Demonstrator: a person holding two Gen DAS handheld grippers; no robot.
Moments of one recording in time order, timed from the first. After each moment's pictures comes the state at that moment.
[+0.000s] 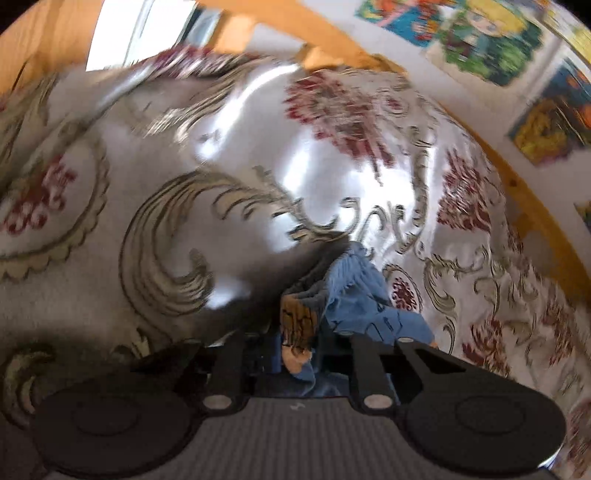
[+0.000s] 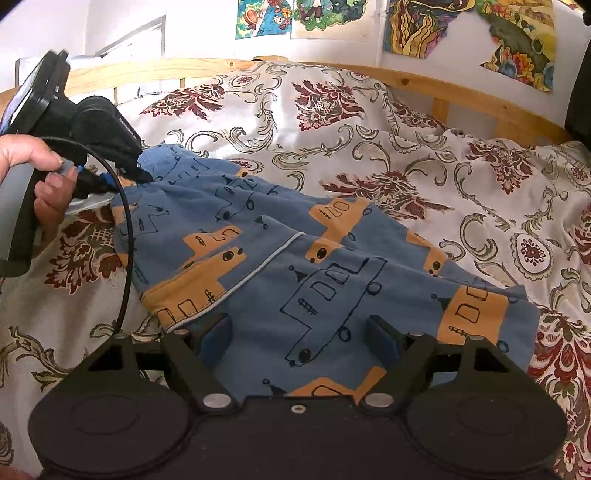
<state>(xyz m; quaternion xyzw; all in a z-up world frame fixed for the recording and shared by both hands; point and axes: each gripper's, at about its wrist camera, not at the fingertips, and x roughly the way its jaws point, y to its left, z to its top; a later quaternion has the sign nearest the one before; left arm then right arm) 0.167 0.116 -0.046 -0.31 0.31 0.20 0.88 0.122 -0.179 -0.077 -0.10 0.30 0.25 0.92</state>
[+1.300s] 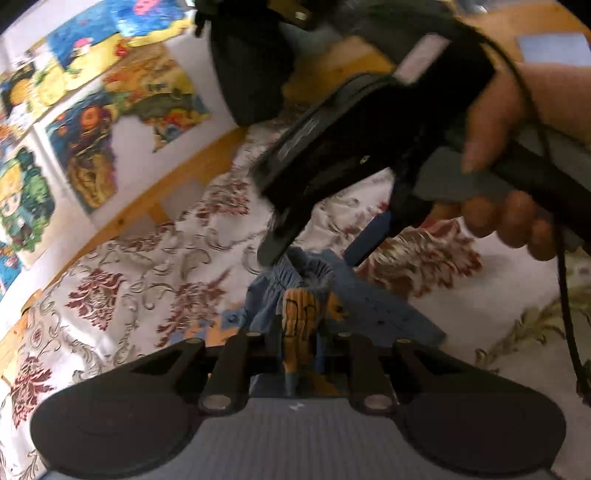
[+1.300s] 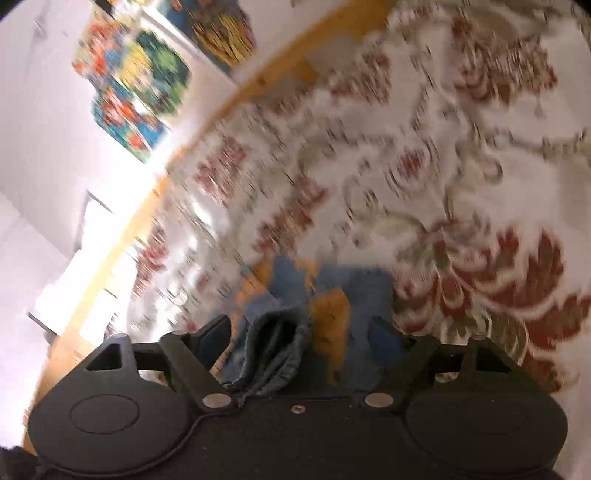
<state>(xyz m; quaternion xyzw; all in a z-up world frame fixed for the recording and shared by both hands) 0.067 -0.210 -0.042 0.32 0.20 -0.20 0.91 0.183 -0.362 -0.043 0.29 0.41 0.23 0.84</state>
